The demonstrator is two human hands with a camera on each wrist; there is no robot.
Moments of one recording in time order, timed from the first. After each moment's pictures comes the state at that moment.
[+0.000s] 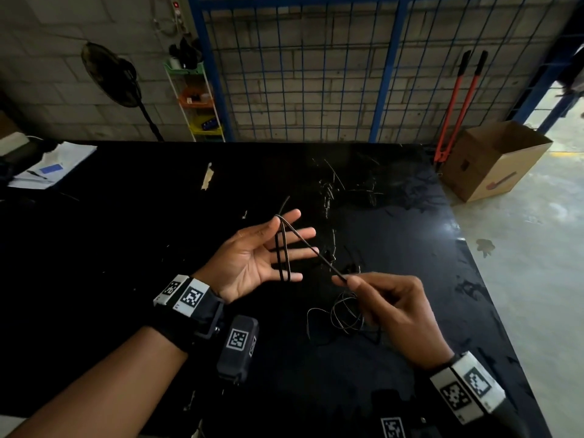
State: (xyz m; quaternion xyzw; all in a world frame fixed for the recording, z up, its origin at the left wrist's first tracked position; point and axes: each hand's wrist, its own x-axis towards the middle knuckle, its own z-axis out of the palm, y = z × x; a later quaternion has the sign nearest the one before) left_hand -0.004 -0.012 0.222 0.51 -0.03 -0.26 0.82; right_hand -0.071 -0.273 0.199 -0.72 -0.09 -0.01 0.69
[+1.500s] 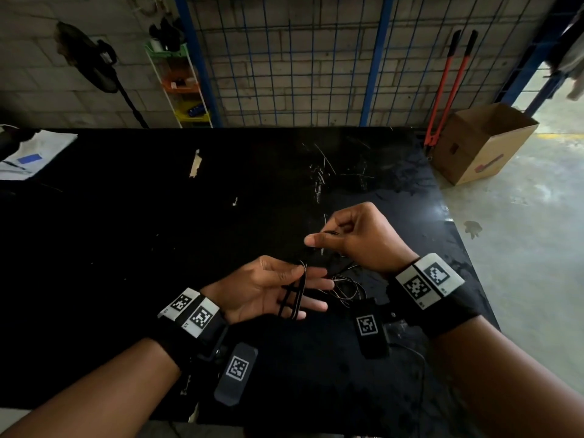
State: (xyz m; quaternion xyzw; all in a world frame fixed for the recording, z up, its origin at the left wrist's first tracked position) left_hand -0.045 -0.032 0.201 0.54 -0.05 -0.43 0.72; right_hand 0.000 -0.256 0.233 -0.84 -0.10 0.10 0.53
